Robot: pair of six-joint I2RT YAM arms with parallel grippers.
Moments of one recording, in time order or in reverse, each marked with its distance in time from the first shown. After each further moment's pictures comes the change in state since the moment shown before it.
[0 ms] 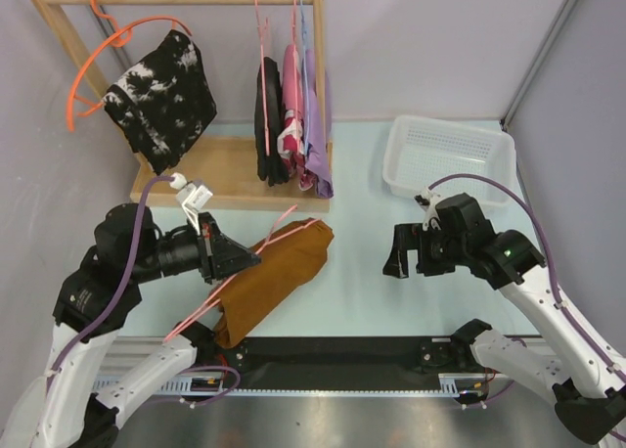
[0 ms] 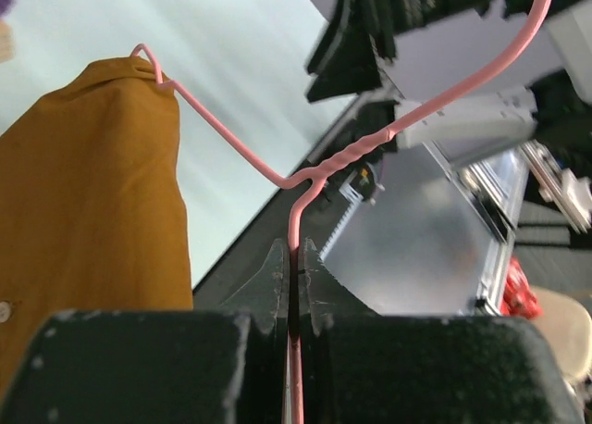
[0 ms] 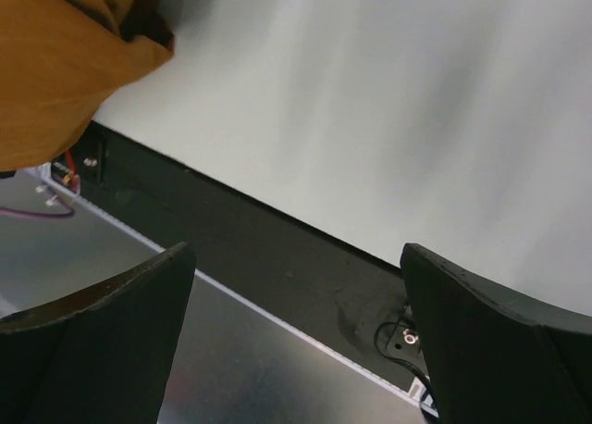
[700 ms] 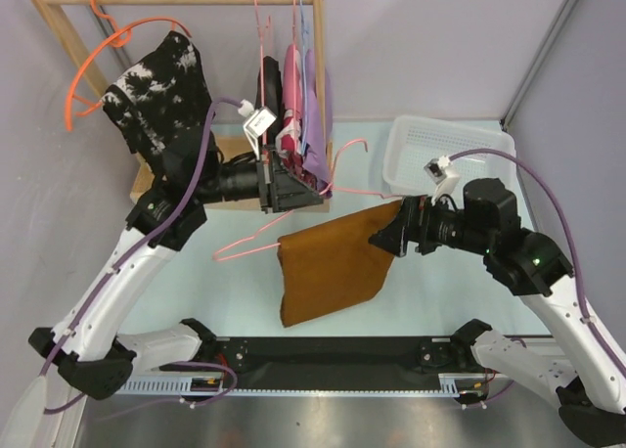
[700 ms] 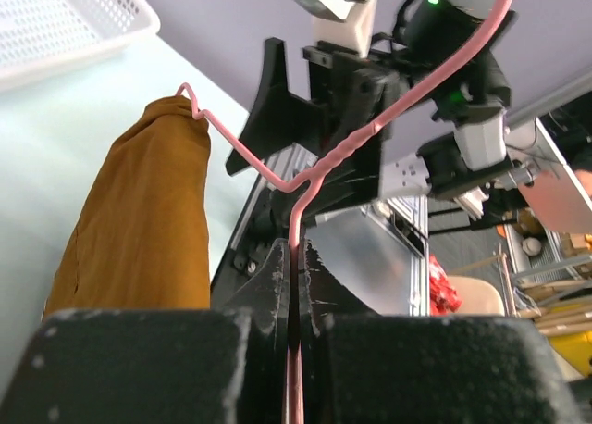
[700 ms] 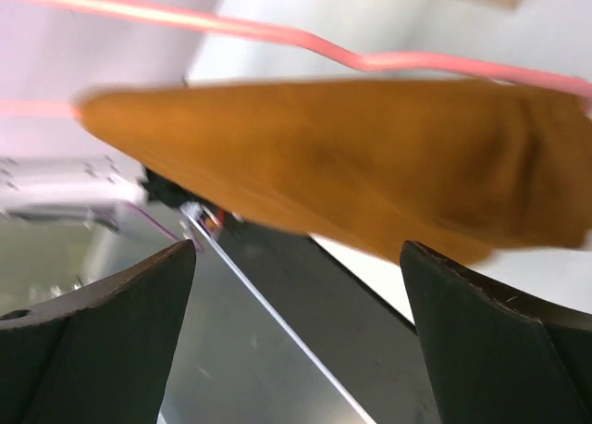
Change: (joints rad) left arm -0.106 0.418 0.161 0.480 0.196 -0.180; right arm 0.029 -0.032 0.142 0.251 -0.163 0.076
